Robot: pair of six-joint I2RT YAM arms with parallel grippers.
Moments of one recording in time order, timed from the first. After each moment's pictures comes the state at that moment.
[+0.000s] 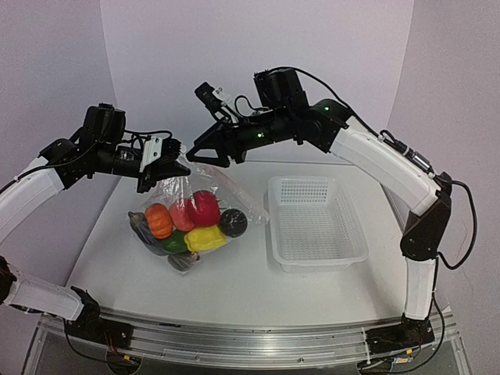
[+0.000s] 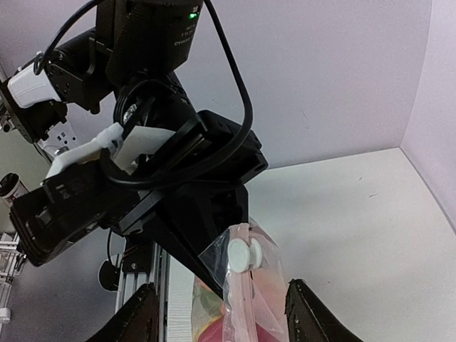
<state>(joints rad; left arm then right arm) -0.56 1.19 1.29 -0.58 0.65 0.96 0.95 2.02 2.29 -0.66 -0.57 -0.06</state>
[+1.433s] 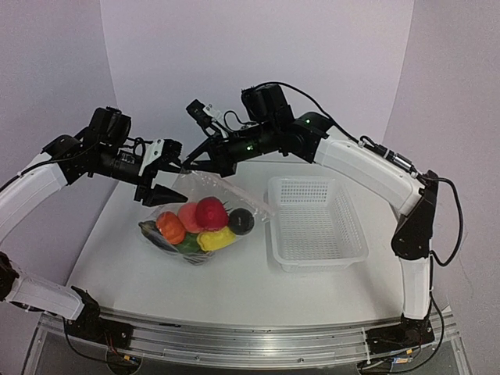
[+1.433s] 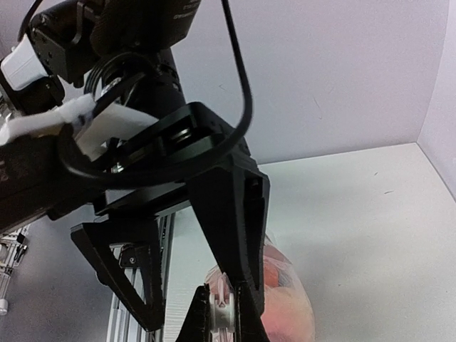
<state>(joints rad) -0.55 1.22 1.31 -0.73 0.74 0.86 0.95 2.09 2.25 -0.58 -0.63 -0.07</state>
